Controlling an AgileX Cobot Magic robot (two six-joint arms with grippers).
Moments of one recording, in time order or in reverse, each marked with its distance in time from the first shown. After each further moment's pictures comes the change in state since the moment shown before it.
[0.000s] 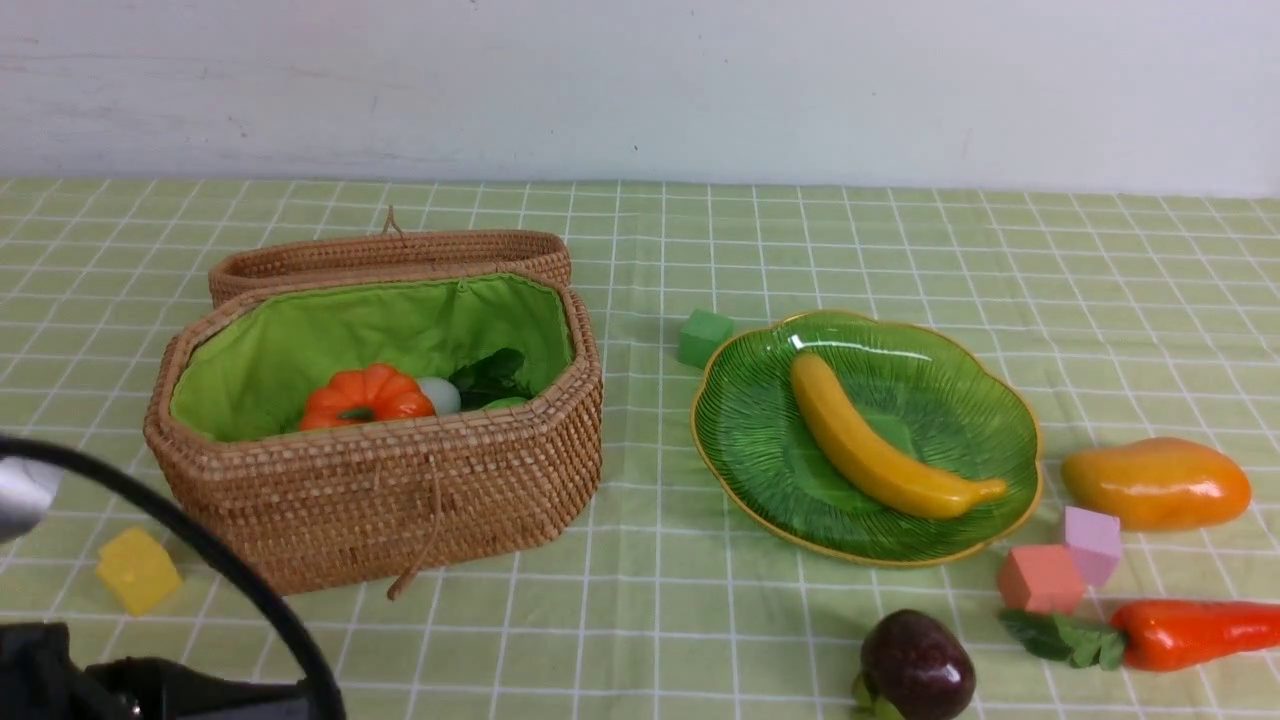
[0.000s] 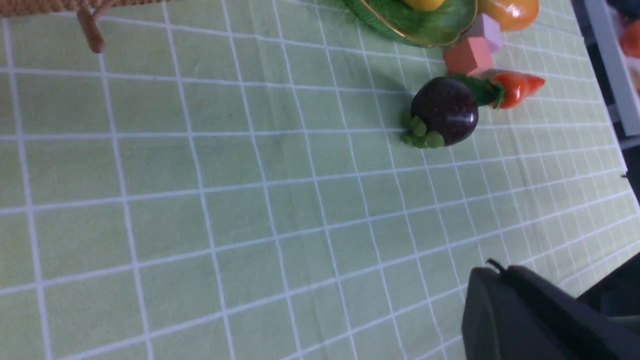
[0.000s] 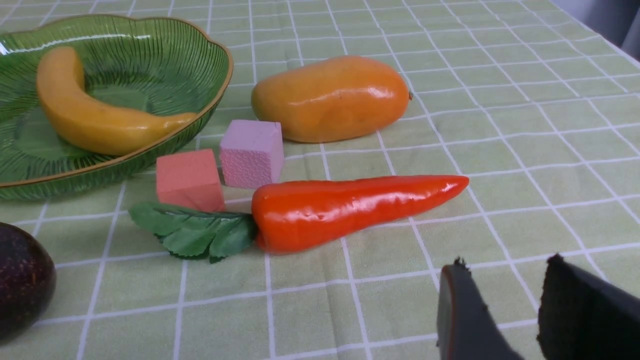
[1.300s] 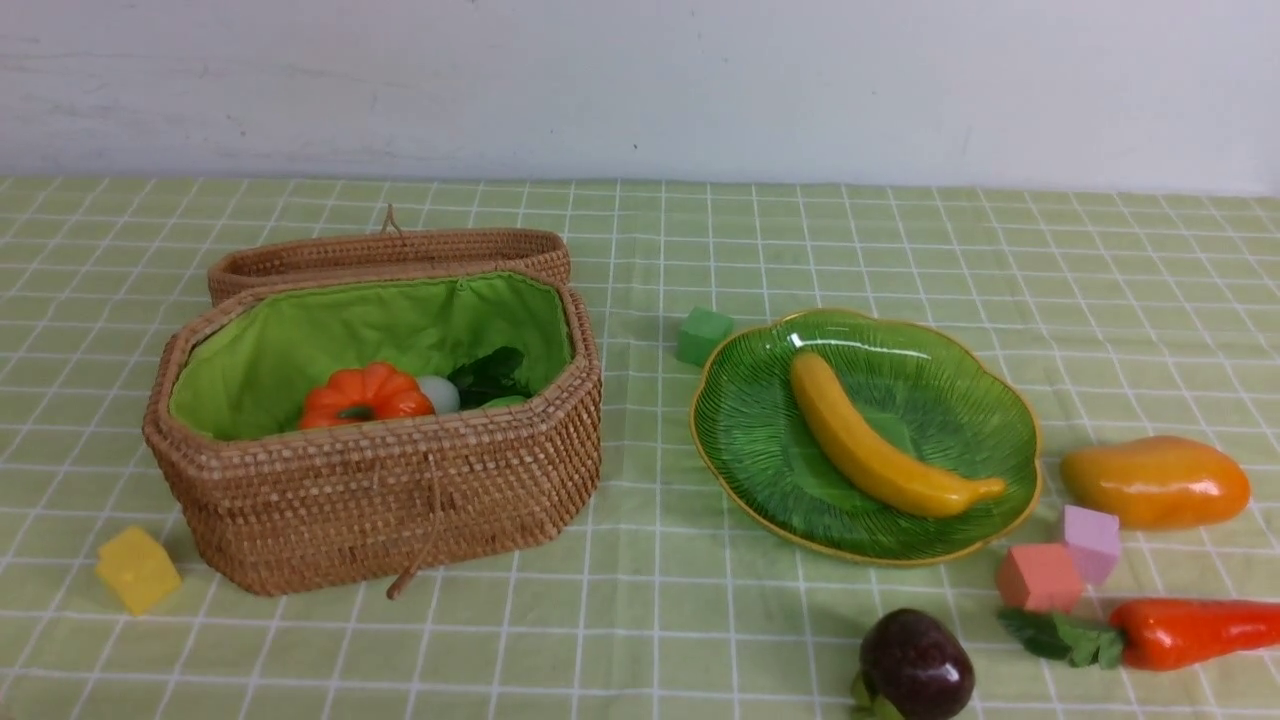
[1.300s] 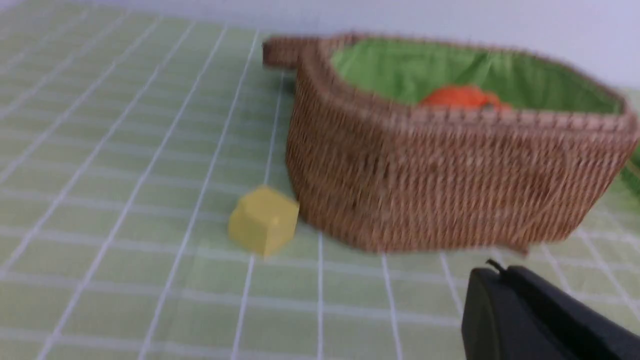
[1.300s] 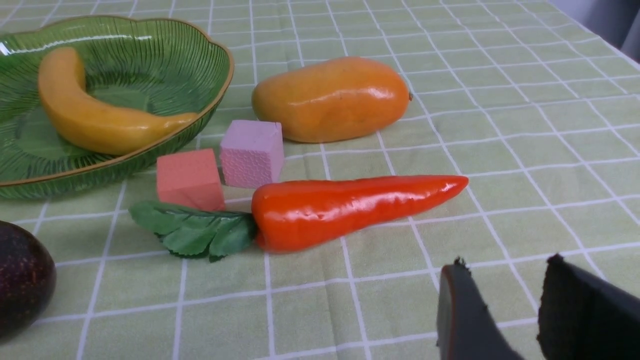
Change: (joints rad) right arm 0.000 0.000 0.000 0.000 0.000 0.000; left arm 0.183 -0.638 0.510 0.704 -0.412 -0.287
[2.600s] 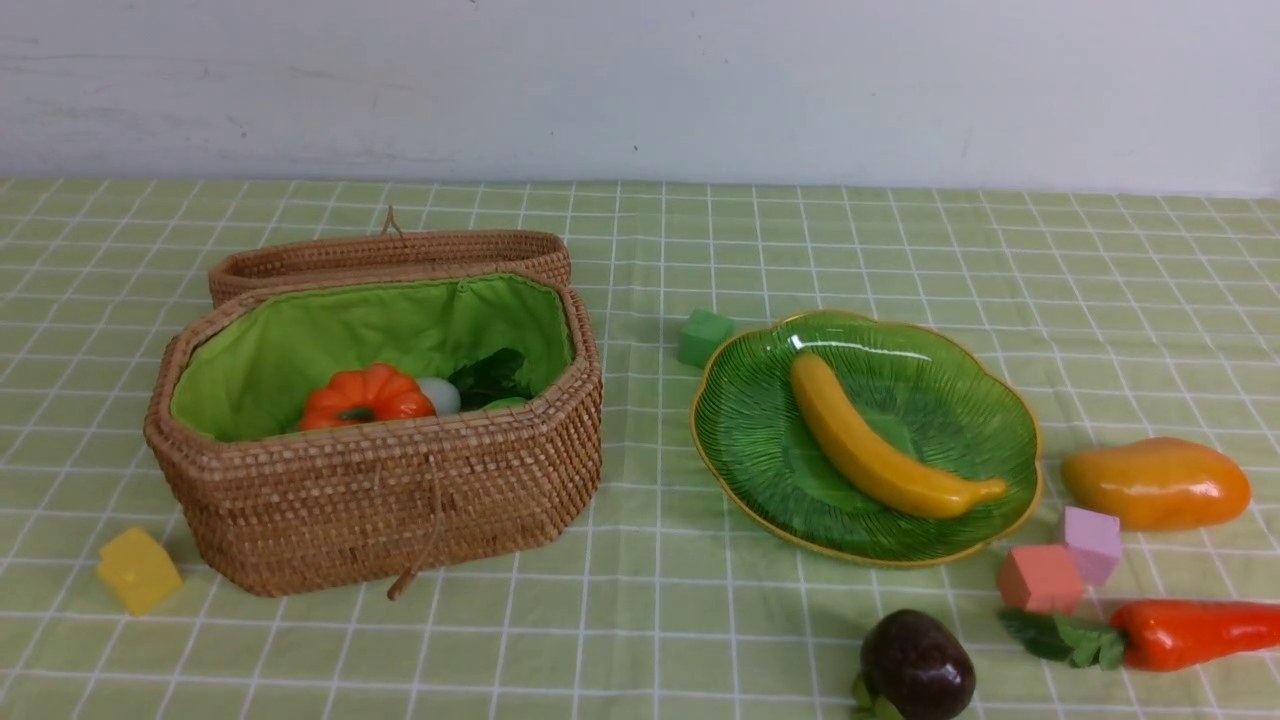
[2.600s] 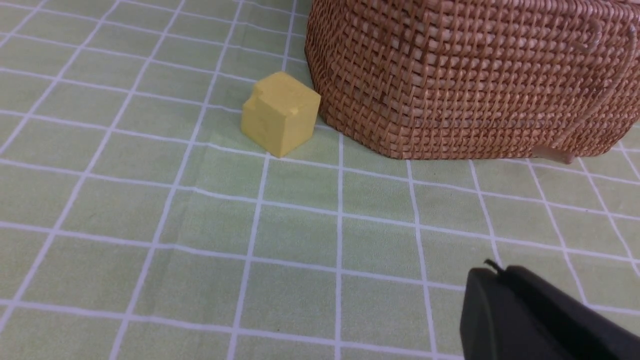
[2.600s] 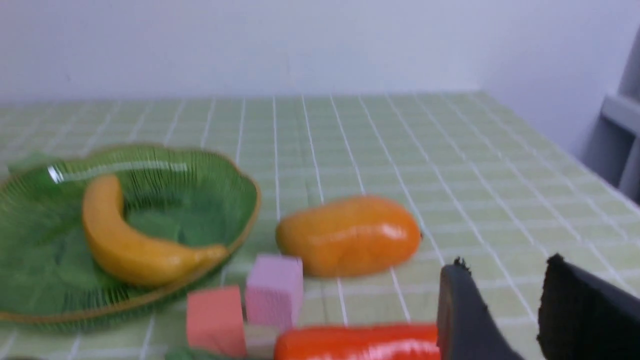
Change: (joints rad) right arm 0.000 0.000 0.007 -0.026 -0.299 0.000; left arm 0.000 0.000 0.044 0.009 0.055 -0.021
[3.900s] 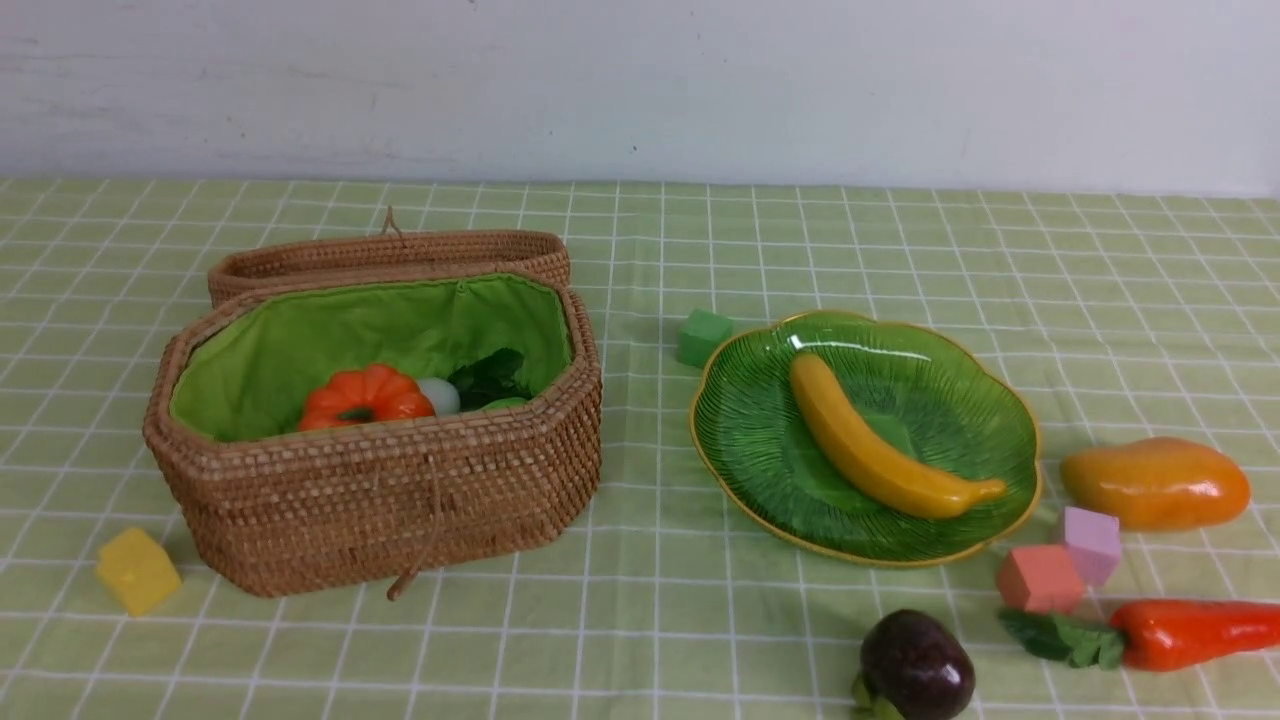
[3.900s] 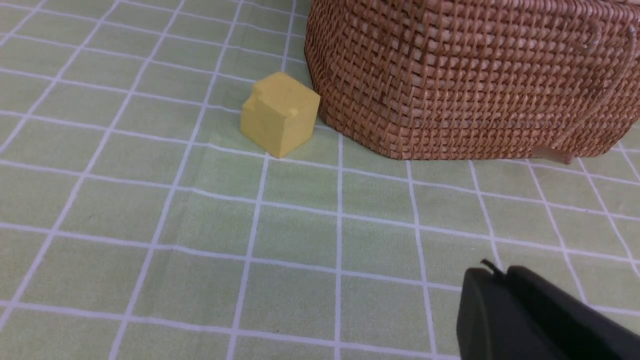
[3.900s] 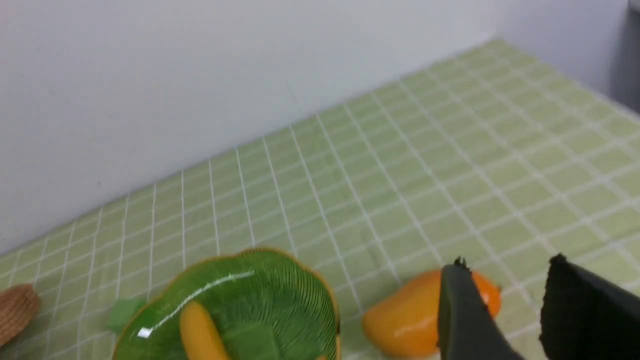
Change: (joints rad) right arm 0.001 0.783 -0.719 0.136 0.306 0.308; left arm 0.000 0.000 0.000 0.000 0.000 0.000
